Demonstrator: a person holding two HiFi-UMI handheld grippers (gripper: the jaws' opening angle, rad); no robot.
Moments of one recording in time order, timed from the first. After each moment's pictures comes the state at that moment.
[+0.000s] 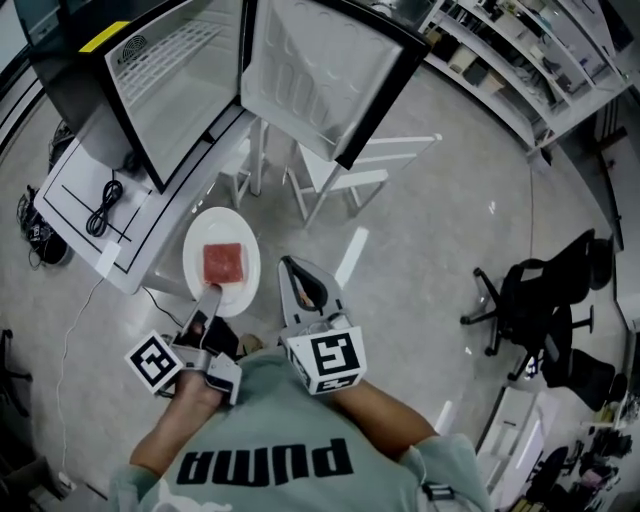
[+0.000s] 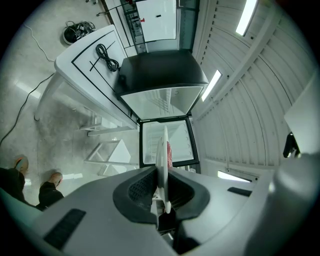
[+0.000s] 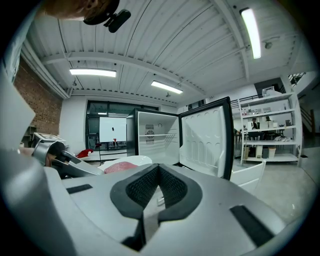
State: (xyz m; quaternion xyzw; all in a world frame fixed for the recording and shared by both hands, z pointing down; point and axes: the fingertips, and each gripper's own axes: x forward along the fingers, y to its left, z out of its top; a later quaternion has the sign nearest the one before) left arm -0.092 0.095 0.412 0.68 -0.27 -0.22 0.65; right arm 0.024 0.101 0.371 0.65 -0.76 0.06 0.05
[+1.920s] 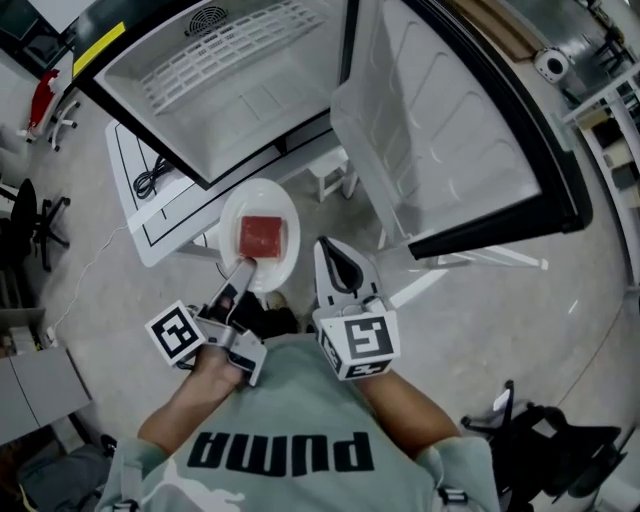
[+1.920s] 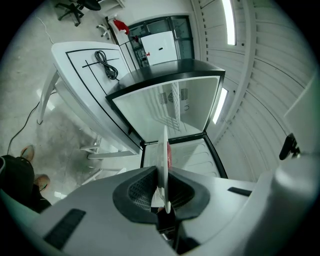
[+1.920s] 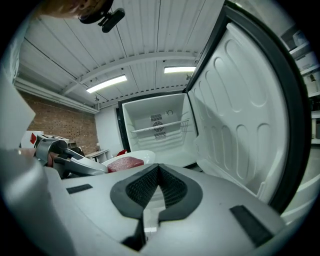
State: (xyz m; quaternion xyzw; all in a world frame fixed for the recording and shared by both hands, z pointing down) left arm 0.011 -0.073 0.427 0.59 -0.45 -0.31 0.59; right arm 0.115 -0.116 0.418 0.43 -0.89 0.14 0.06
